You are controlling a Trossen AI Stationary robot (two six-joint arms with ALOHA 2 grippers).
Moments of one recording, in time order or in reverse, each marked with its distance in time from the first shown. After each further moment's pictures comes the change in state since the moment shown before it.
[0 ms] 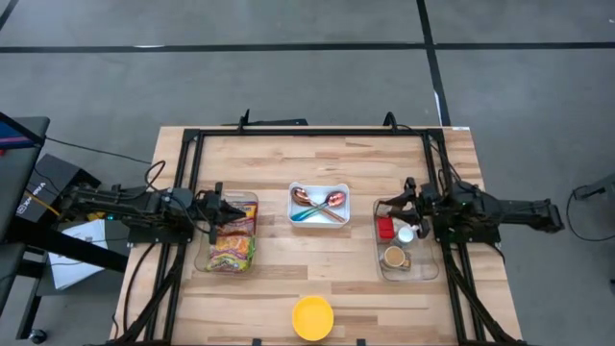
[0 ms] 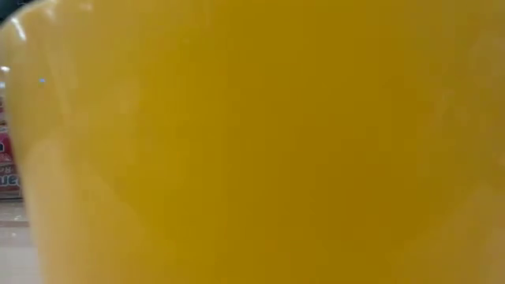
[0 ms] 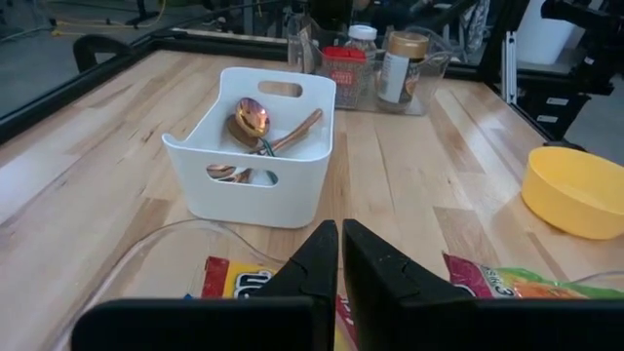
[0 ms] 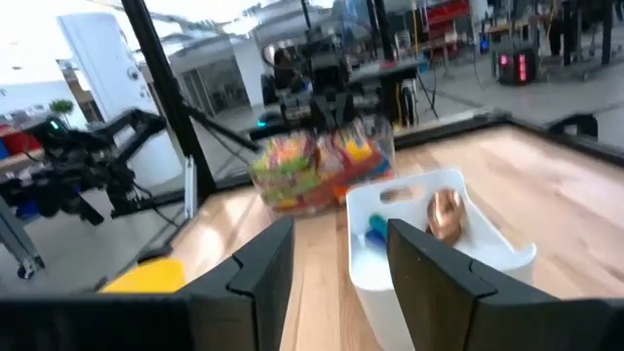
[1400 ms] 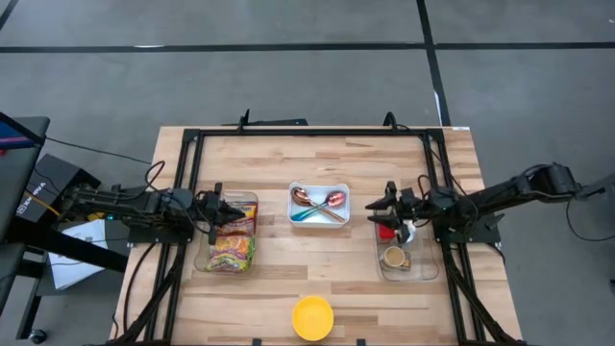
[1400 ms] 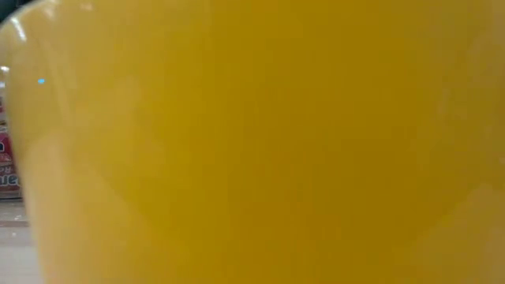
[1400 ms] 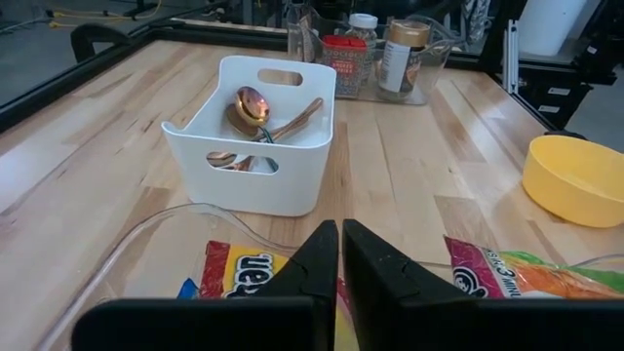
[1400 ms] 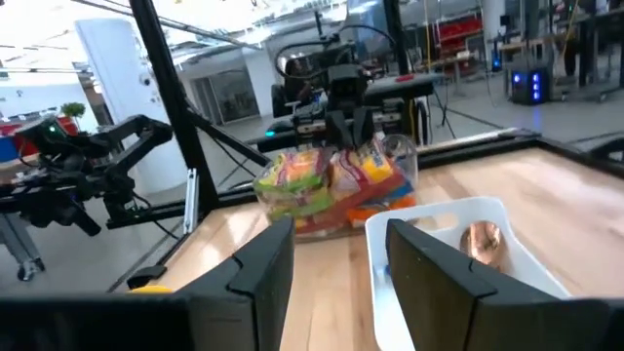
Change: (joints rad) left arm 0.001 -0.025 -0.002 -0.046 0.004 0.000; right arm 0.109 0.922 0.001 0.978 0.082 -0.023
